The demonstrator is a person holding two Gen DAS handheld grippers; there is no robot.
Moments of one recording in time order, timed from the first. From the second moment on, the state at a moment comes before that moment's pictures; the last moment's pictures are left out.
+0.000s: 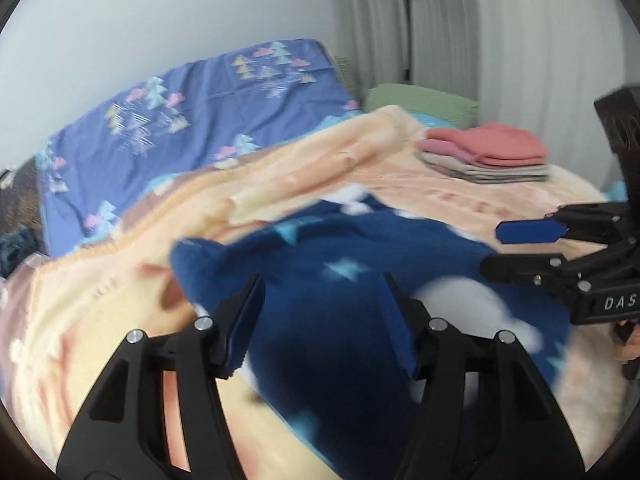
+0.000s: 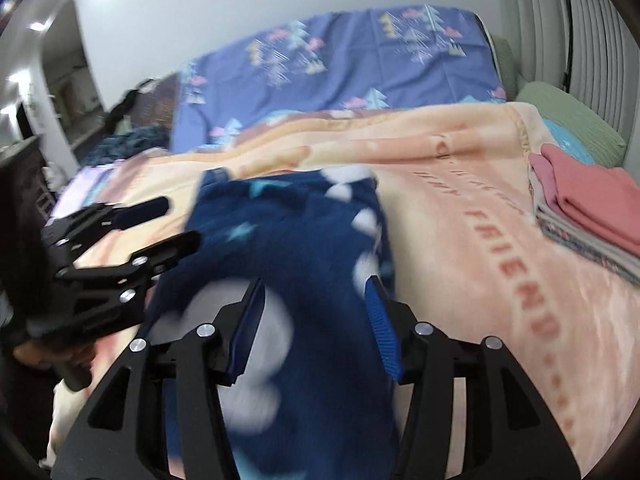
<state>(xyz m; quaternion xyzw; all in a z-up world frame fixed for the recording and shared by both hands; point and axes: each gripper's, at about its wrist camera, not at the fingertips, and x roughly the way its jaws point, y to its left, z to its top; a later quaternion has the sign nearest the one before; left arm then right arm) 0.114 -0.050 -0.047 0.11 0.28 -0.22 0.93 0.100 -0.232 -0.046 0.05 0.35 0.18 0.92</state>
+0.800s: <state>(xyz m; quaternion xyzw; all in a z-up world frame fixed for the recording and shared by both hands) 0.077 -0.076 -0.100 0.13 0.30 -0.20 0.92 0.055 -0.247 -0.085 0.10 0.39 0.14 0.91</state>
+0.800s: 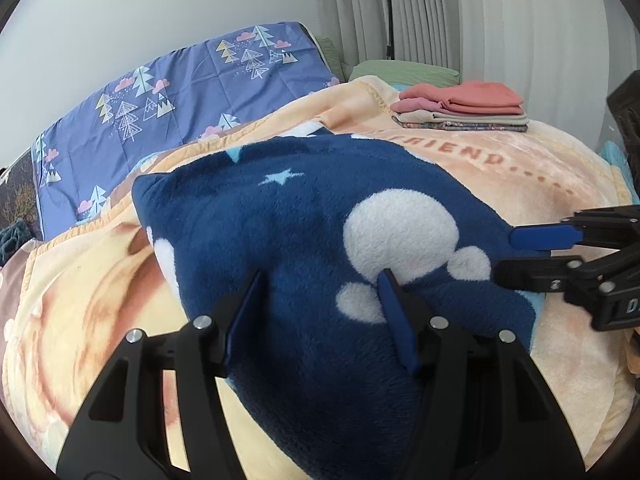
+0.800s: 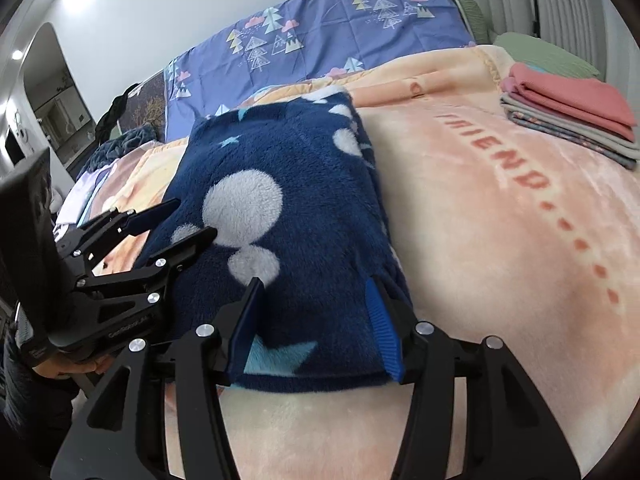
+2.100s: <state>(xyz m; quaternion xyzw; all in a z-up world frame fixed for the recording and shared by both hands) 0.040 -0.093 -0.104 0.16 0.29 -0.24 0.91 0.055 -0.299 -0.141 0.49 0.44 0.12 0.74</state>
